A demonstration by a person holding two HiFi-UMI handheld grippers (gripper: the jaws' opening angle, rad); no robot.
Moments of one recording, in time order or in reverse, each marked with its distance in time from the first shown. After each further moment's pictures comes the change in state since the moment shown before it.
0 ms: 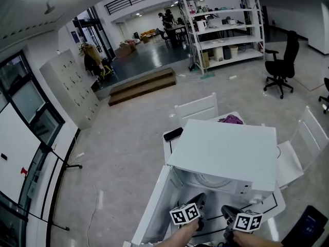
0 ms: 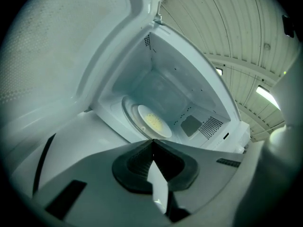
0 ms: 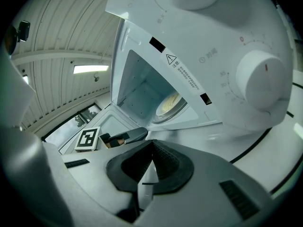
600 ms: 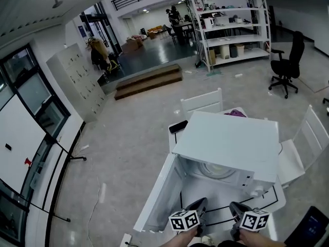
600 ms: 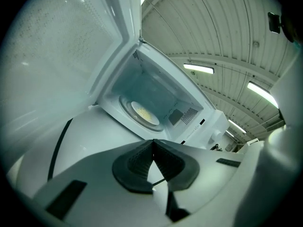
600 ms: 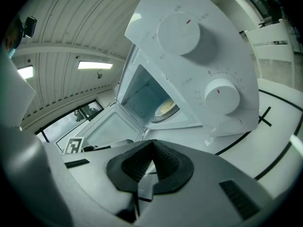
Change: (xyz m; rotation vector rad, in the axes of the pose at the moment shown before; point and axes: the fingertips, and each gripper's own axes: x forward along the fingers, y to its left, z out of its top) left arm -0.063 -0.032 -0.041 0.058 -0.010 -0.045; right arm -0.045 -0.005 -0.008 -0.078 -0.024 -0.029
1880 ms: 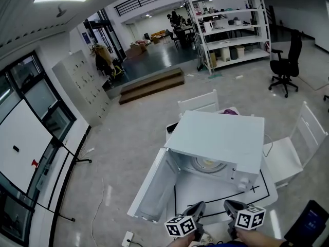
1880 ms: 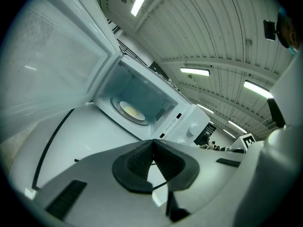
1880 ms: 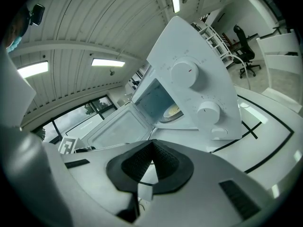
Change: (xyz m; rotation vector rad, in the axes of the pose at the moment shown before) left arm -0.030 -0.071 -0.035 0.016 -0.074 0.019; right arm -0.050 0.007 0.006 -0.115 0.021 0.099
